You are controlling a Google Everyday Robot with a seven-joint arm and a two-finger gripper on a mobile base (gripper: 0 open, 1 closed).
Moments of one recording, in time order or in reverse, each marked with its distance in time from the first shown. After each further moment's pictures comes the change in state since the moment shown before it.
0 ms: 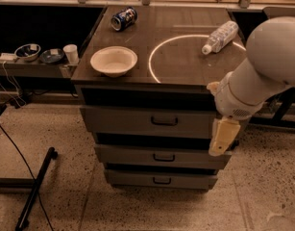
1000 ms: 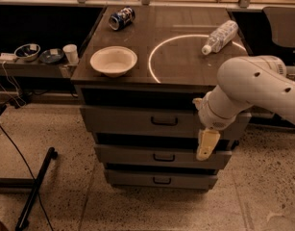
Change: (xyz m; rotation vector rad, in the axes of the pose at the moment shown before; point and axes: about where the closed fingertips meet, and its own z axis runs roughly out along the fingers) arm 0.006 -0.015 0.102 -0.038 -0.010 -0.057
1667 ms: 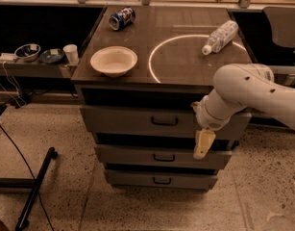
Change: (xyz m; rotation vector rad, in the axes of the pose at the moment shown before) arm 0.011 -0.015 0.044 -0.031 -0.020 0.020
